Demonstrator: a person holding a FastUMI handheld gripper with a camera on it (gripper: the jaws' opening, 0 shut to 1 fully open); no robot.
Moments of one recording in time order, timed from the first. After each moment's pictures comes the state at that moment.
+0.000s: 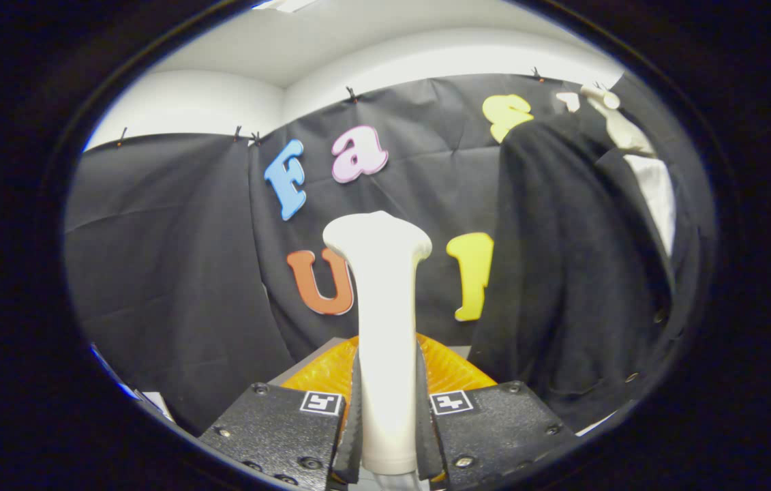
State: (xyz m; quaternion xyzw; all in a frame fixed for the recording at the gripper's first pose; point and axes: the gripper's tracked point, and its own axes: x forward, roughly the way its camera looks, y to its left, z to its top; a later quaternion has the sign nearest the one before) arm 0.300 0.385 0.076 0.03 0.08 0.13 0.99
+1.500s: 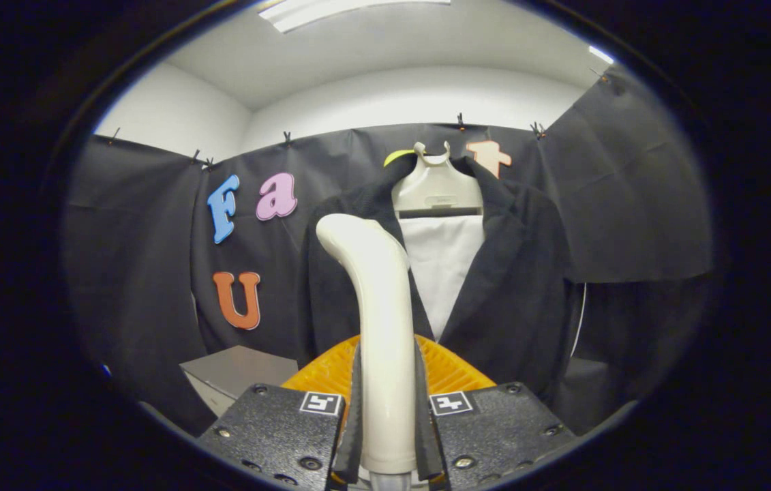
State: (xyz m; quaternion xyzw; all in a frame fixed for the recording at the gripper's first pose) arm 0.254 0.132 0.105 -0.01 0.02 0.03 1.00
